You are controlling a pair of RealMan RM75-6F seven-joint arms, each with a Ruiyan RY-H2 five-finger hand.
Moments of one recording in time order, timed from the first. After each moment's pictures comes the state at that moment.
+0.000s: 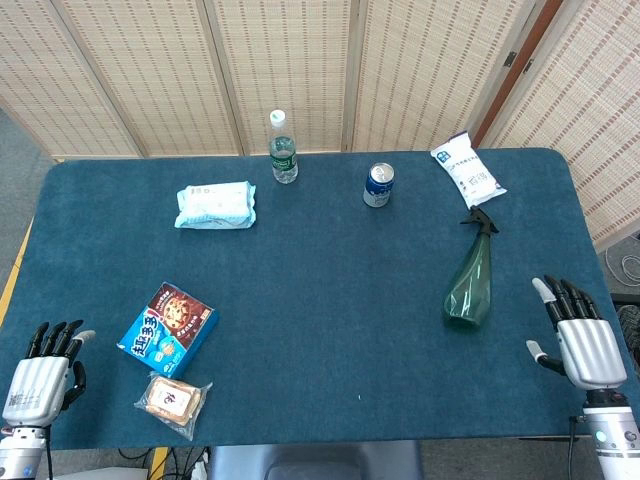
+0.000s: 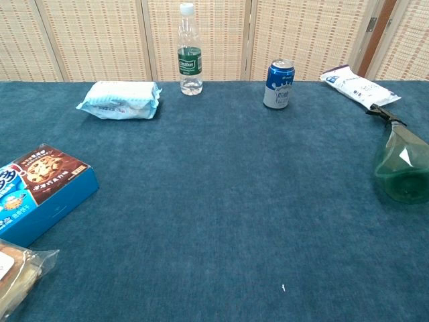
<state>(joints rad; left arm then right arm) -0.05 -1.24 -0.01 -1.56 1.49 1.46 0.21 0.10 -1.15 0.06 -1.60 -1.47 1.44 -0.15</state>
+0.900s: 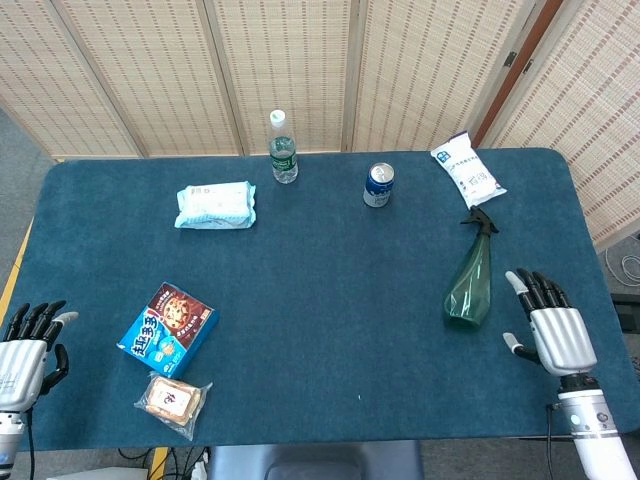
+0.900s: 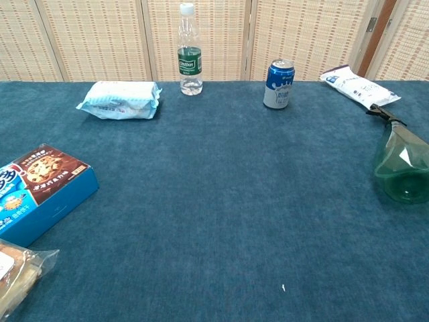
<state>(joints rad) -0.10 -1.15 -0.03 -1.54 1.48 1.47 0.06 0.16 -1.18 0.09 -1.64 -1.43 1.35 -0.21</state>
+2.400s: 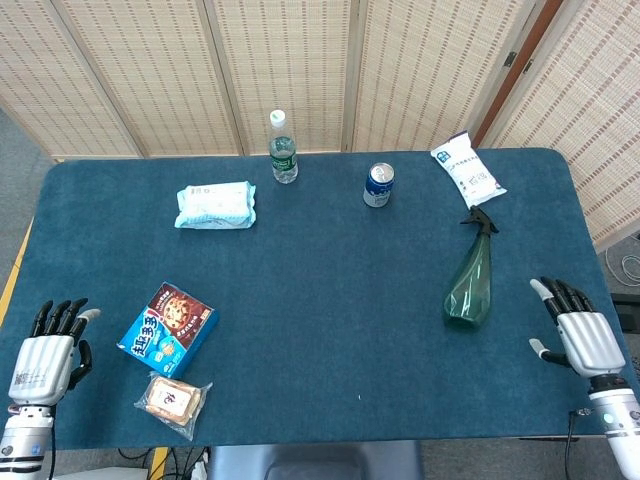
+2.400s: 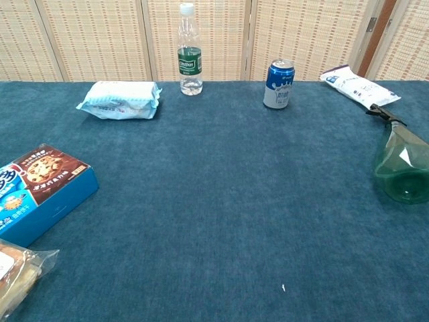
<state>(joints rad) -0.12 -1.20 -0.05 -1.67 1.42 1.45 0.29 0.17 -1.19 0.03 -1.33 -1.47 1.30 0.10</state>
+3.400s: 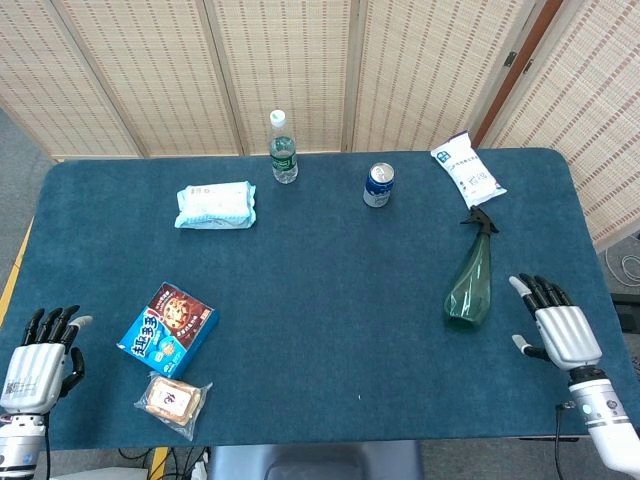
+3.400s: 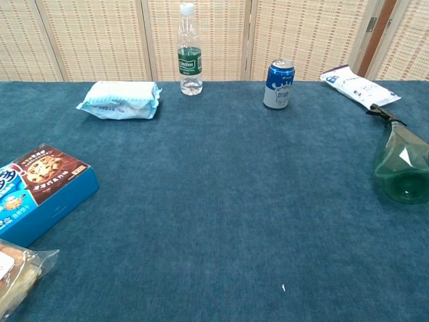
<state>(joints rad) -0.09 -1.21 -0.03 -1.62 1.44 1.48 0.22 0.21 -1.22 0.04 -1.36 -1.47 1.25 0.01</state>
